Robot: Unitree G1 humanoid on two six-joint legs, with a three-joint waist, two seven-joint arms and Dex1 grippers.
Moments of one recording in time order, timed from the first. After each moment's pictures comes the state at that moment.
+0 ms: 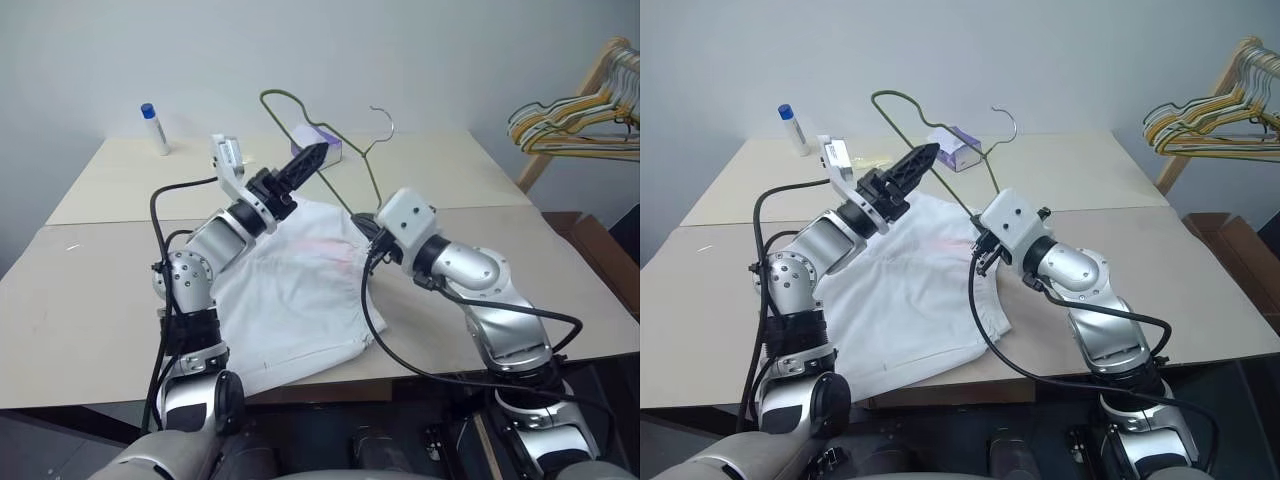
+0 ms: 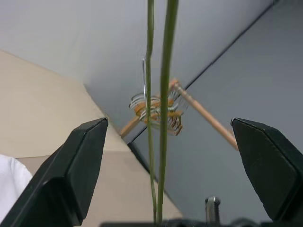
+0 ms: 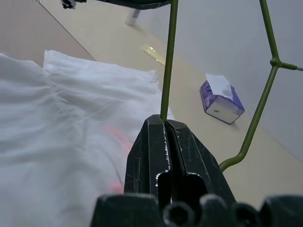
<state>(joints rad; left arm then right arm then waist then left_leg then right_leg) -0.70 0.05 0.38 -0.01 -1.05 0.90 -0.17 -0.46 -0.43 0.20 -0.41 0.02 0.61 0.52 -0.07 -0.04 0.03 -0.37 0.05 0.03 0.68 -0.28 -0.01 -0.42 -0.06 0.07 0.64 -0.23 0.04</state>
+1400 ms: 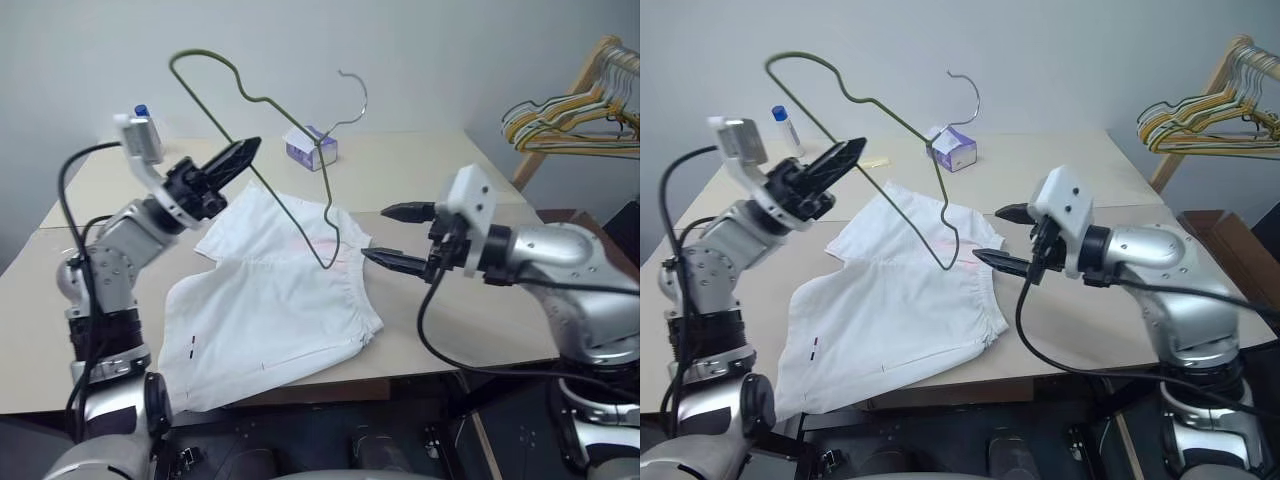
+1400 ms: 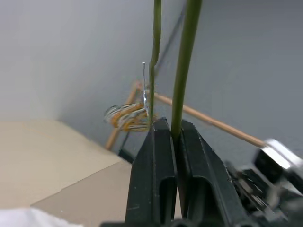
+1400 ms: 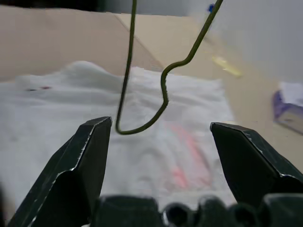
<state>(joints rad) -0.63 0.49 0.39 0.02 -1.12 0.84 -0.86 -0.54 -0.70 -0.07 -0.44 0.58 0.87 0.96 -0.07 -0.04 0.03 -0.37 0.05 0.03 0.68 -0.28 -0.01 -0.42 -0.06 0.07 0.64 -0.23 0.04</state>
